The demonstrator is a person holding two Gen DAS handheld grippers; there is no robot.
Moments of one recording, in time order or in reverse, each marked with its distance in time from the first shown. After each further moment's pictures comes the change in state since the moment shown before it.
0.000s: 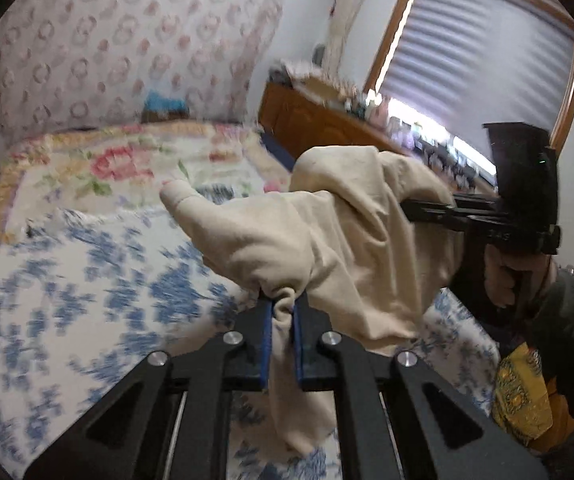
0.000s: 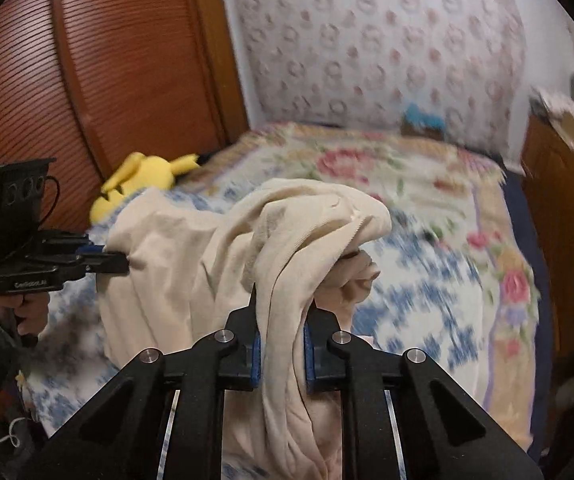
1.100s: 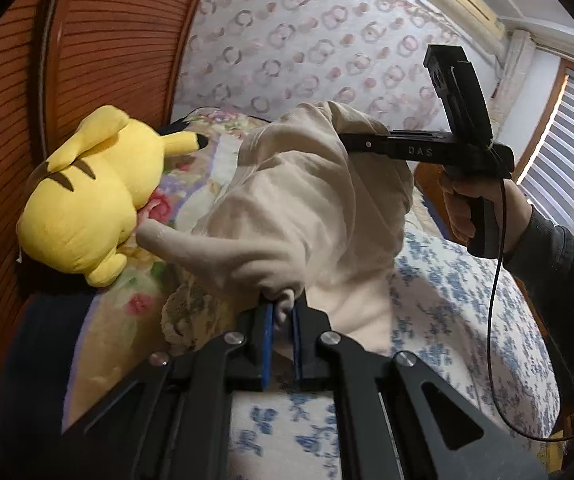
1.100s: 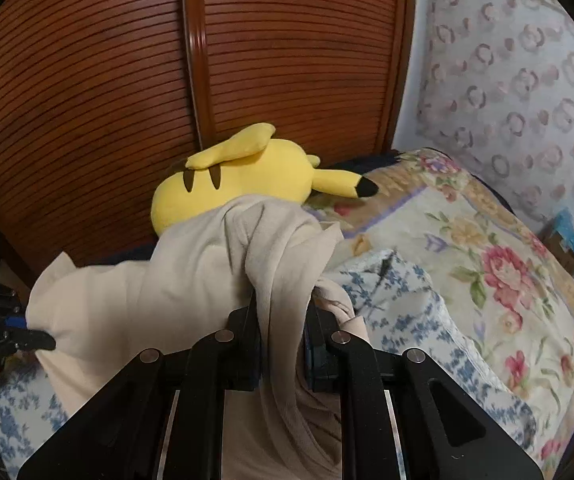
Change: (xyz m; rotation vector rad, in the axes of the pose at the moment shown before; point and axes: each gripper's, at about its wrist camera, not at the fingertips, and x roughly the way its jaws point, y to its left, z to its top) left arm -0.151 0.239 -0.114 -0.378 -0.142 0.428; right arm 0.330 0.274 0.180 -0.464 0.129 0.296
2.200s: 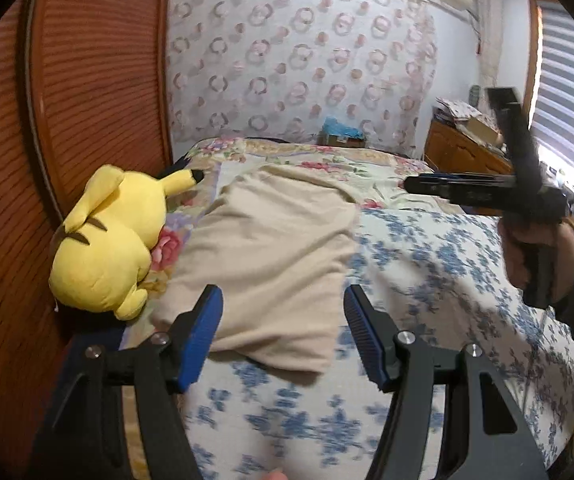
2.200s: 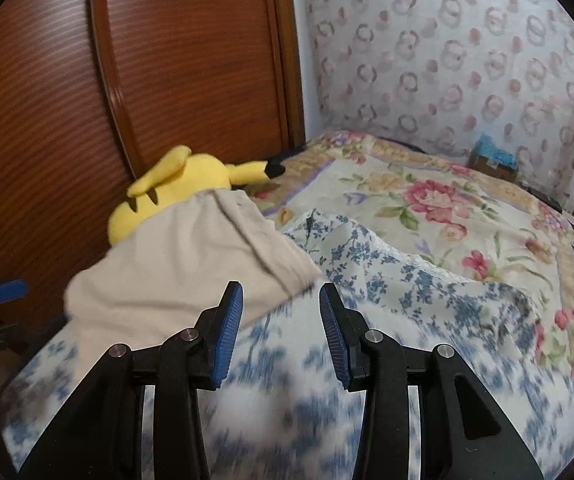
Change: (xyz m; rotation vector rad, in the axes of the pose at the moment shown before) left arm -0.038 -0.102 -0.014 0.236 -0.043 0.123; right arm -0.132 -0.005 -0.130 0.339 -0.129 -0.216
